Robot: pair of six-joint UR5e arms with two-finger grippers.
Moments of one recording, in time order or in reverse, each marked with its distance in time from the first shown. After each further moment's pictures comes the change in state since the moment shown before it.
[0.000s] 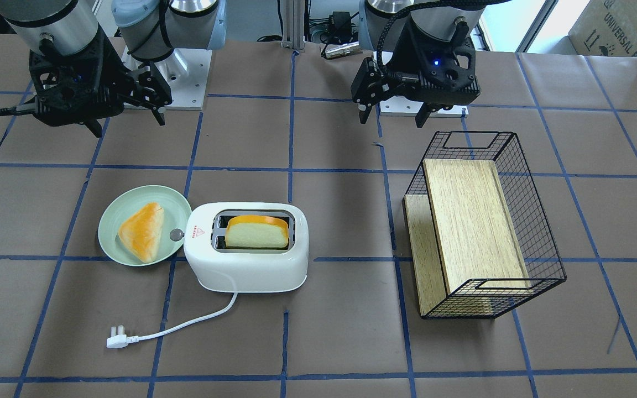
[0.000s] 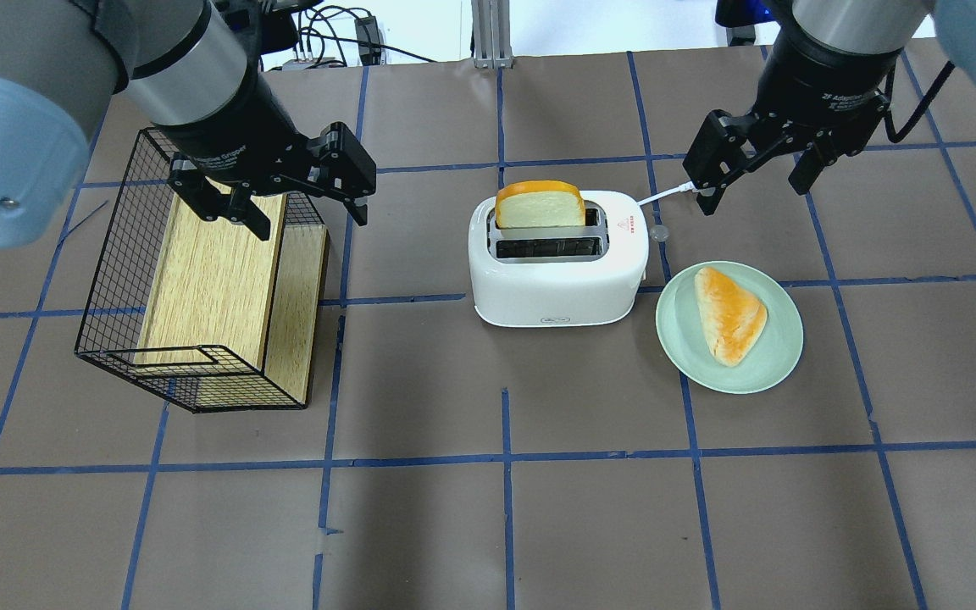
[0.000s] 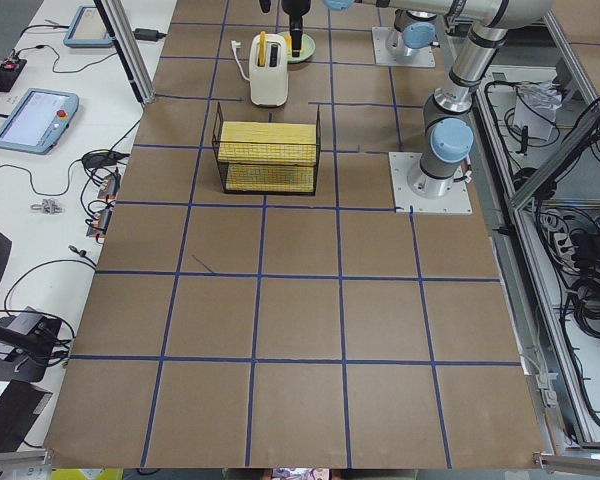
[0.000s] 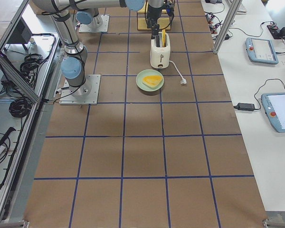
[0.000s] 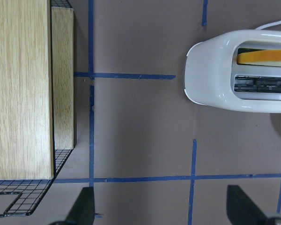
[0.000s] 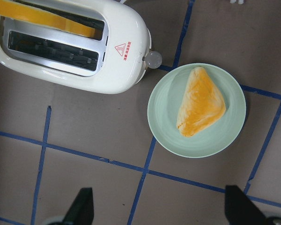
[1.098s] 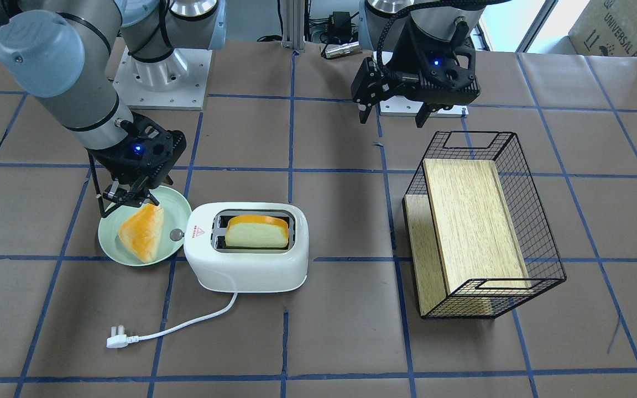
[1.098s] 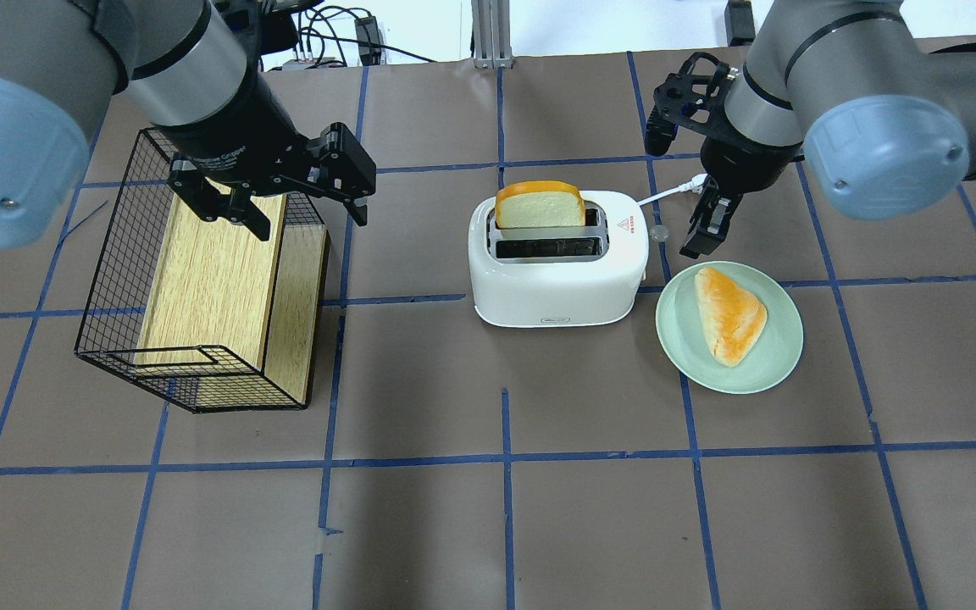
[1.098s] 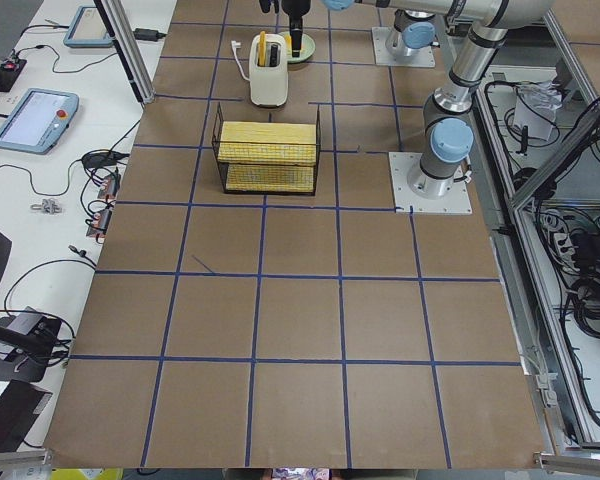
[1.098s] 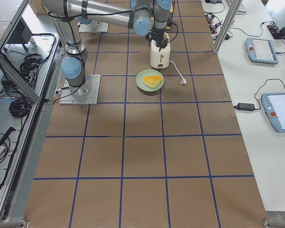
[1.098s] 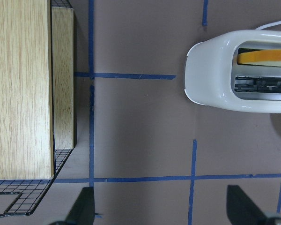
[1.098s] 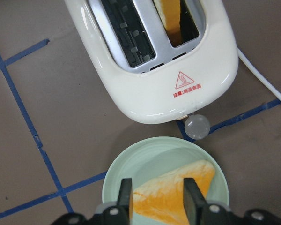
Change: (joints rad) left arm 0.000 0.000 0.000 0.000 0.000 0.000; right arm -0.001 0.091 0.221 -0.376 0.044 -0.921
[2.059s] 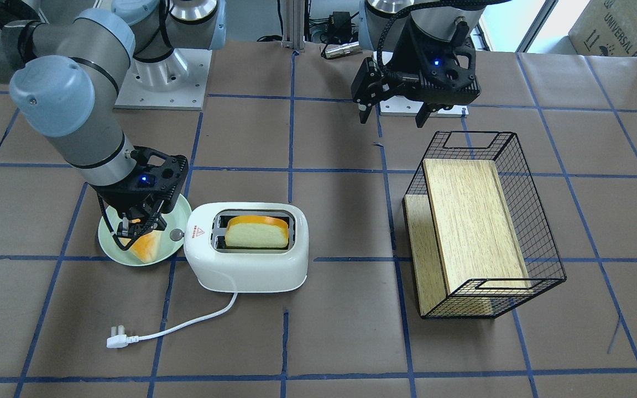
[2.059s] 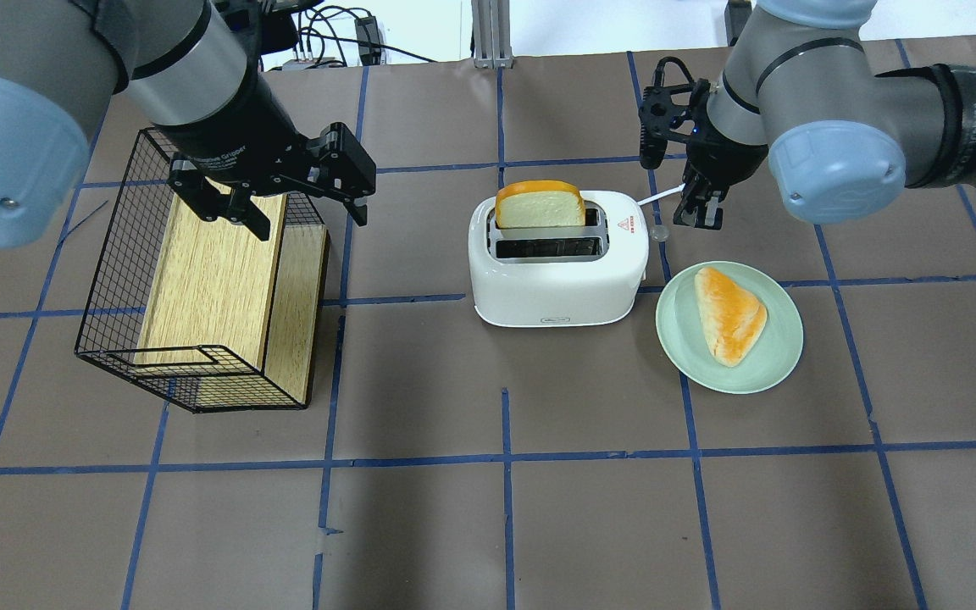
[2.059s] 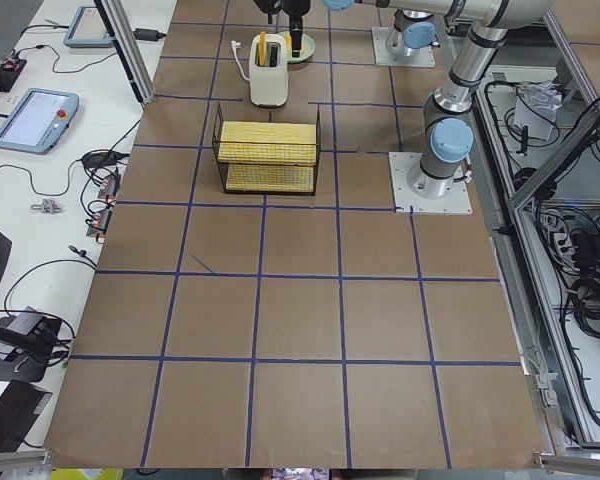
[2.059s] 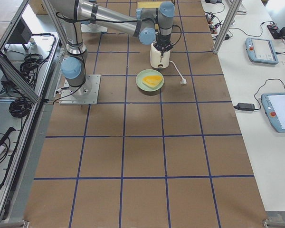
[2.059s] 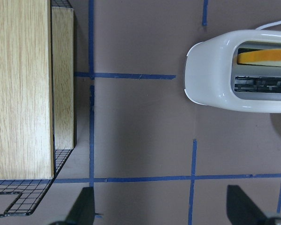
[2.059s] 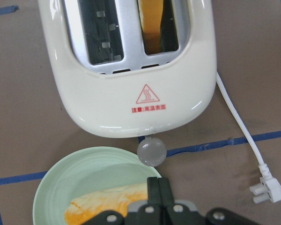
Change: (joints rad) left arm 0.001 0.000 0.000 0.000 0.000 0.000; right arm 0.002 0.092 0.008 -0.158 -0.011 -0.213
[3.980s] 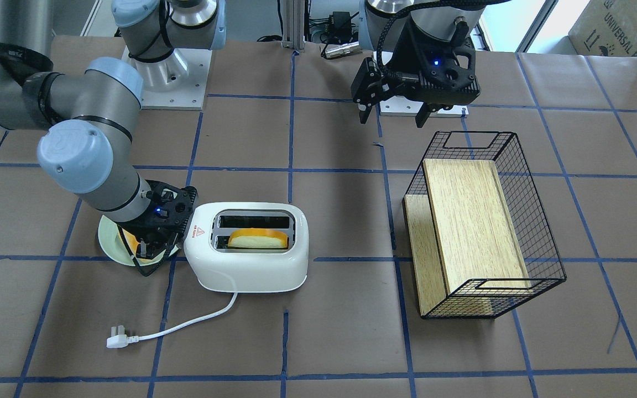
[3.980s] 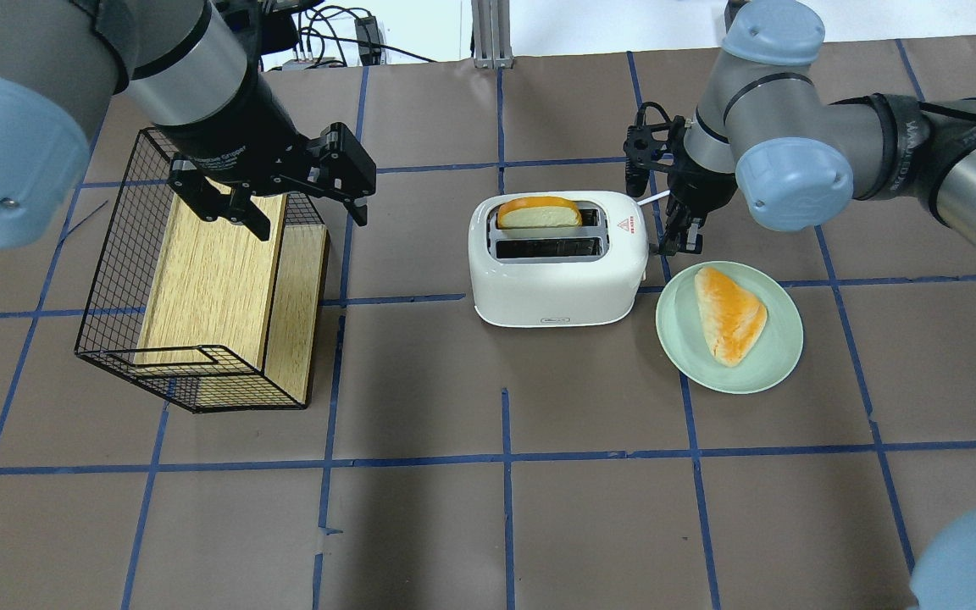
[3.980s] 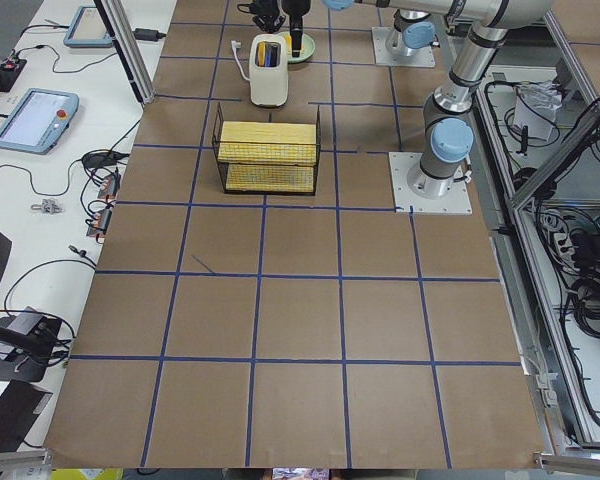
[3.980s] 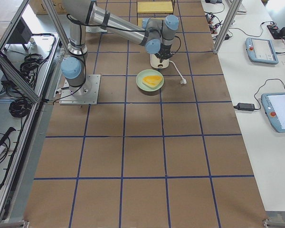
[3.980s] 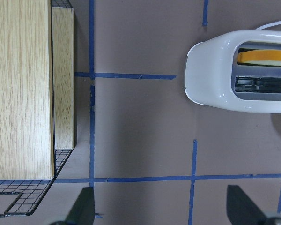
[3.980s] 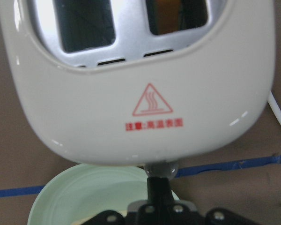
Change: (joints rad) left arm -0.001 0.000 0.000 0.000 0.001 0.000; right arm 0.002 0.110 0.007 -0.002 0.010 -0.003
